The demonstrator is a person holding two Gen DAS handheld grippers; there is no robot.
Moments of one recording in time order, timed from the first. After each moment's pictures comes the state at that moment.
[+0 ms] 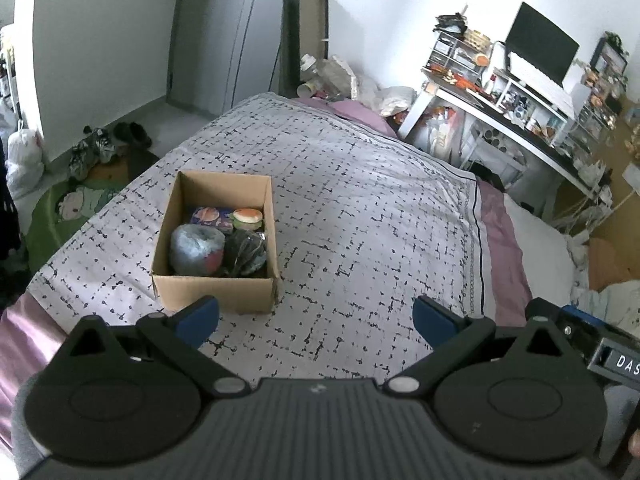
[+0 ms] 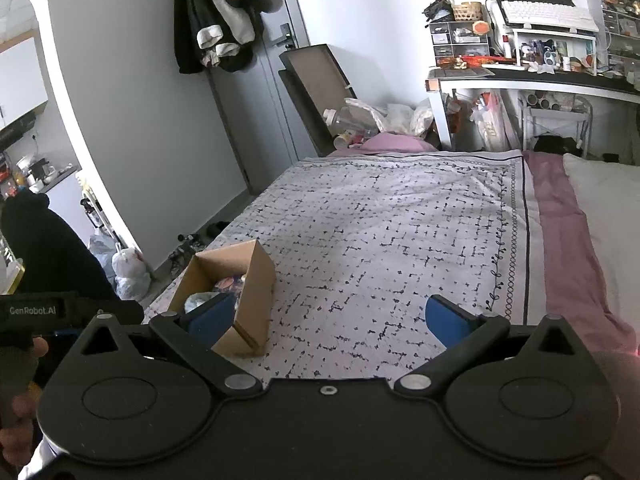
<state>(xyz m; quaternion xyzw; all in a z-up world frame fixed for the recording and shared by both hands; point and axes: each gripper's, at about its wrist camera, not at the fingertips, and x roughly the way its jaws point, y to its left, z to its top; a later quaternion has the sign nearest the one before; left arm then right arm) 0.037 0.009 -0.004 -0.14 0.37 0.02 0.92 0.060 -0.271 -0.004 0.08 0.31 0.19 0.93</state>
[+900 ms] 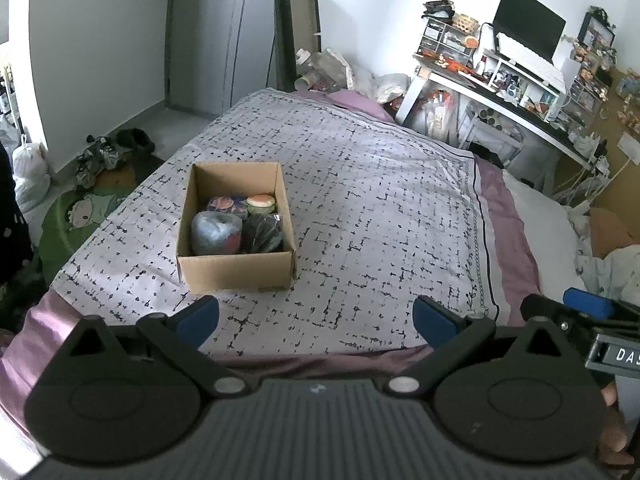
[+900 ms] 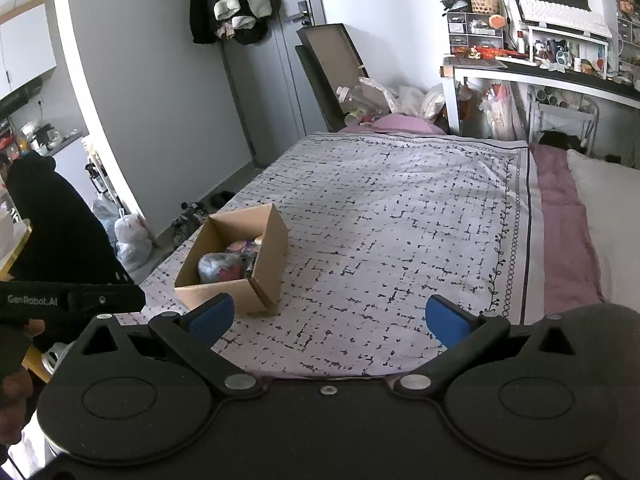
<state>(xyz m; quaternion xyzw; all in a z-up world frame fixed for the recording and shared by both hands) -0.001 0.015 -0.003 -0.11 0.38 0.01 0.92 0.027 -0.250 -0.001 0.04 0.33 0.19 0.92</state>
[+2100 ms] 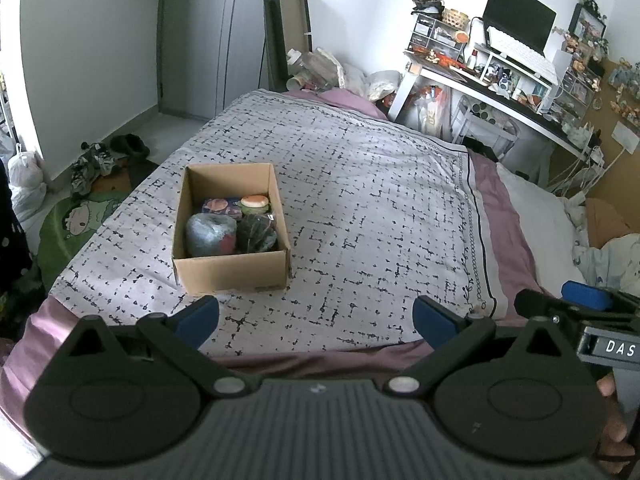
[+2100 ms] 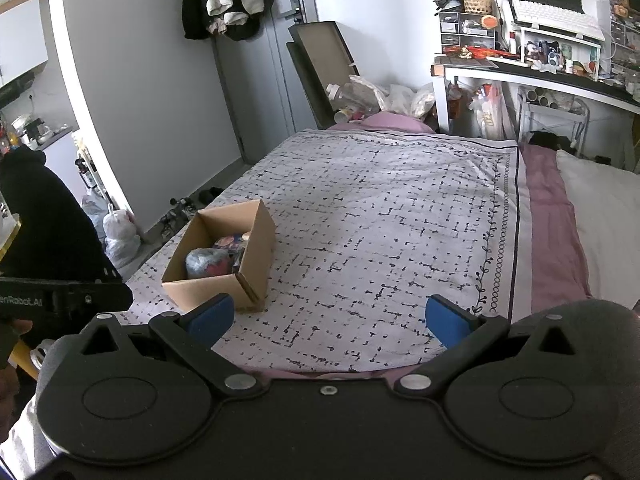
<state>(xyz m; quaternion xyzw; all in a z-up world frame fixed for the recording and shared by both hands) -0.004 0.011 -0.002 -0.10 0.38 0.00 0.92 0.026 -0.254 -0.002 0.03 0.34 0.18 0.92</state>
